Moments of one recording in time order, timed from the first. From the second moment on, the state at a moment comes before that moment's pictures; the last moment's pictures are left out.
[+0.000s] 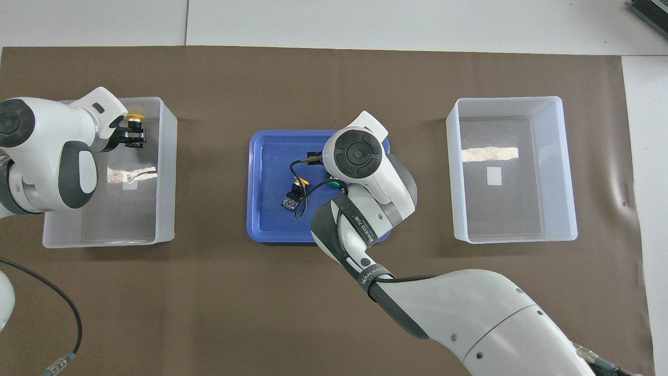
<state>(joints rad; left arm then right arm) 0.05 0.41 -0.03 -1.88 0.02 2.53 0.08 0.54 0.62 0.01 -1.56 -0.11 2.41 0.57</state>
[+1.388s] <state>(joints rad) -0.04 0.16 -0.05 -1.86 0.02 2.29 0.02 0.29 0.28 0.01 -1.56 -0.01 1.99 0.39</state>
